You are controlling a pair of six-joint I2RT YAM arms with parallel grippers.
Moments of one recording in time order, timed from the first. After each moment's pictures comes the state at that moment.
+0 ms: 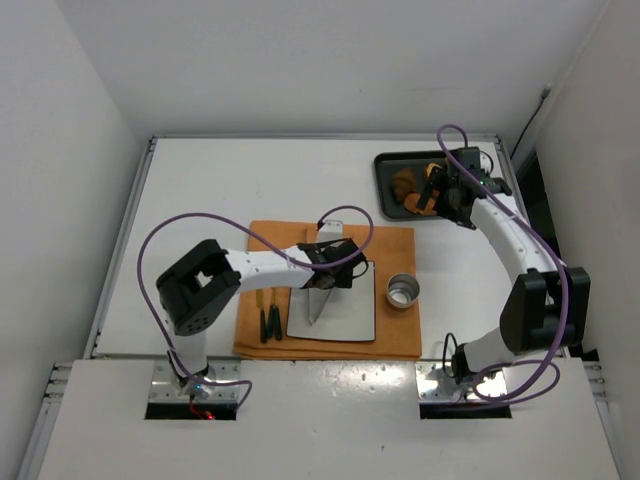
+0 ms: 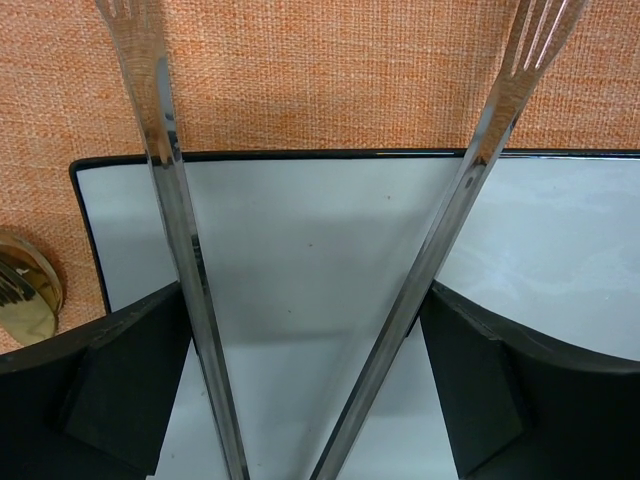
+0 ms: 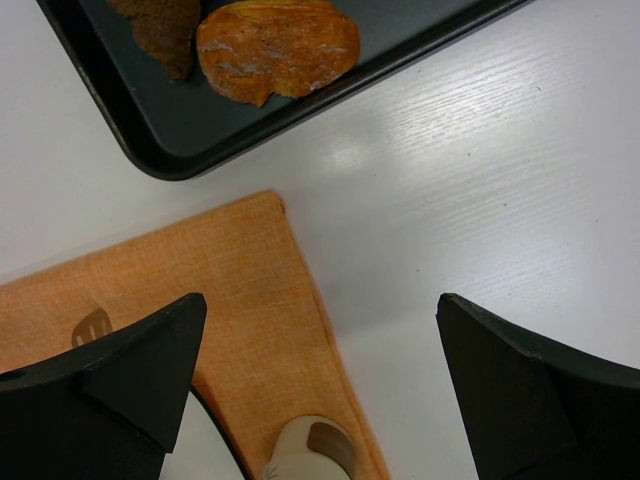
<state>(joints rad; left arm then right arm) -0.99 1.84 1.16 -0.46 -0.54 -0.84 0.08 1.51 1.19 -0.65 0.20 0.47</state>
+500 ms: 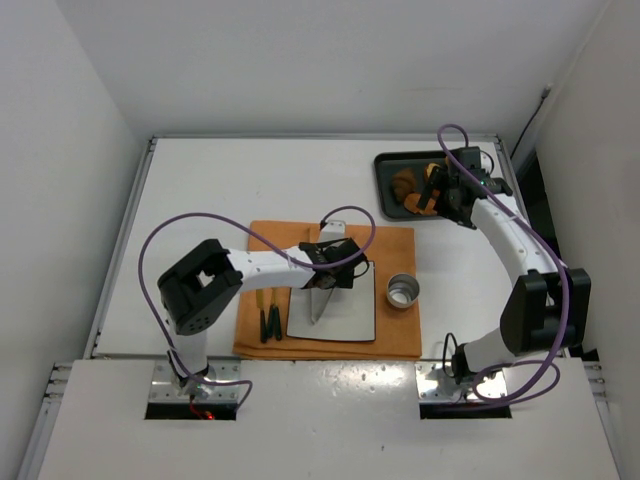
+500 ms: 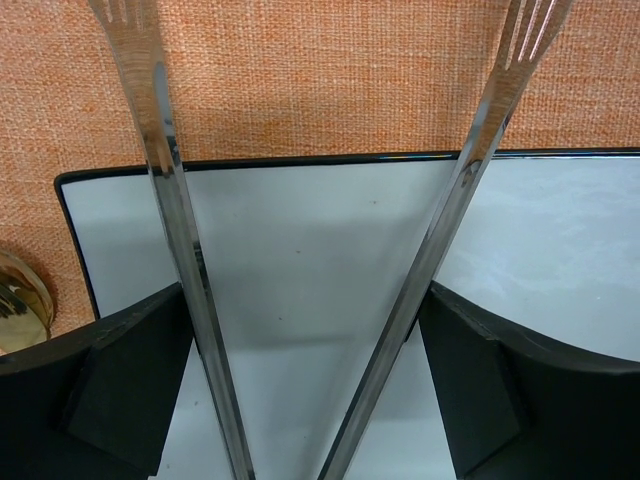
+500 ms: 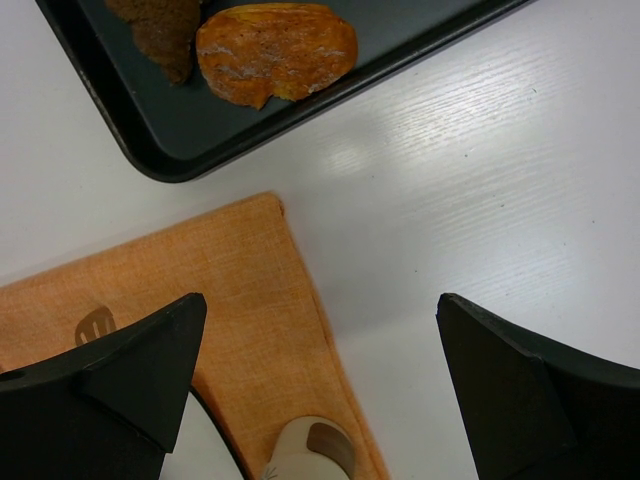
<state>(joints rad) -0.99 1.85 1.16 -0.43 -0.53 -0.81 0.08 1.50 1.19 -0.65 0.21 0.47</state>
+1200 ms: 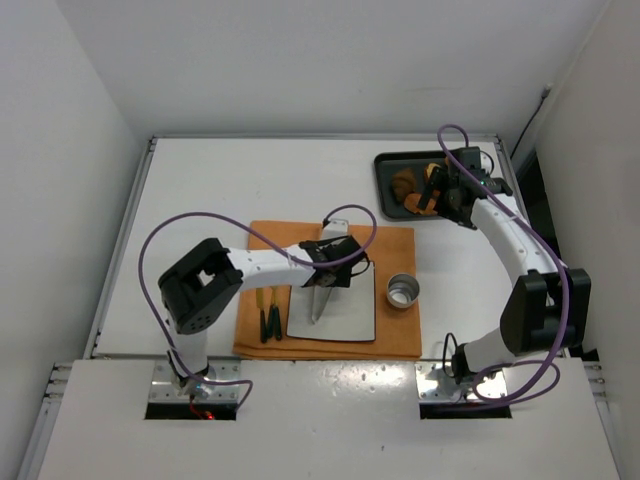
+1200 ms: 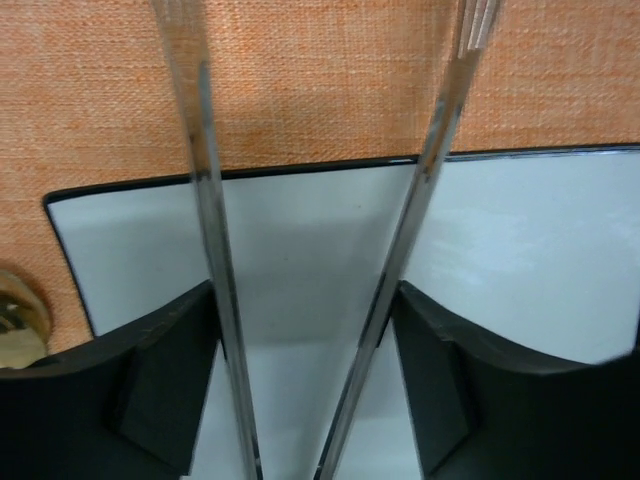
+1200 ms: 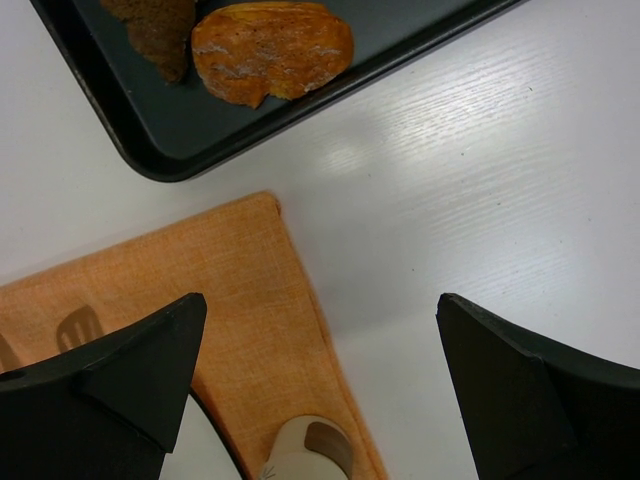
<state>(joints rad) -0.98 1.86 1.17 -0.41 -0.50 -0.77 0.08 1.50 1.19 -0.65 0.21 0.47</state>
